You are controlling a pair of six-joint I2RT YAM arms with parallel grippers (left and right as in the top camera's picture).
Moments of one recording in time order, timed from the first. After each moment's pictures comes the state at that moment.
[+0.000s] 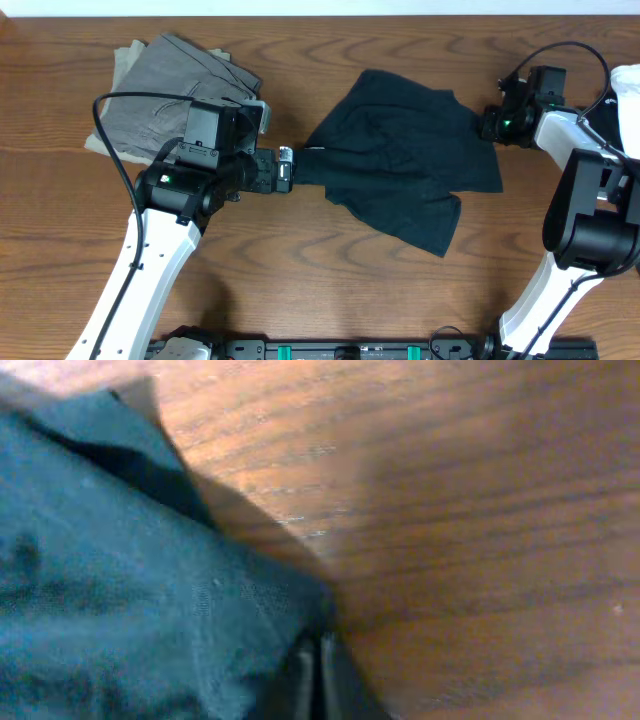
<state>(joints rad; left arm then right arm) -0.28 1.27 1.15 -0.83 0.21 -0.19 -0.20 2.09 1.34 -0.38 -0.28 0.06</state>
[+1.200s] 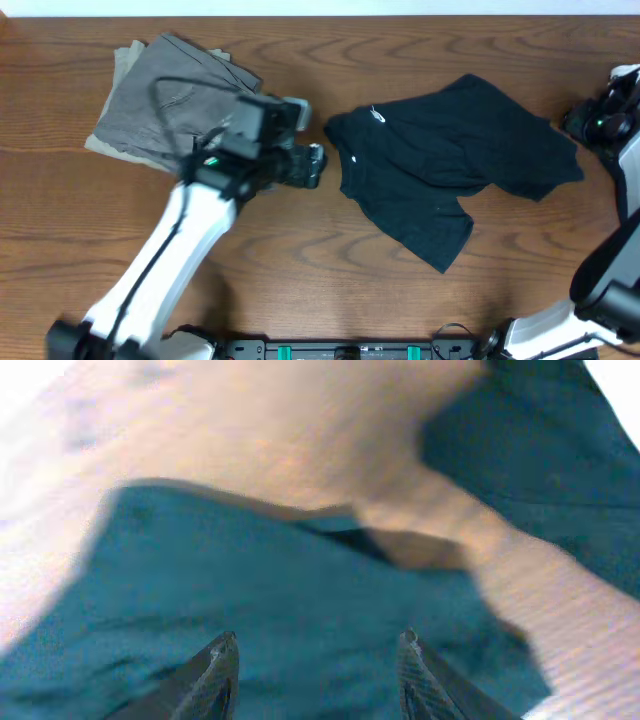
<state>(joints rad) -0.42 1.48 1.14 -0.60 0.27 -0.20 -0.47 1.77 1.35 -0.54 -0.28 0.20</state>
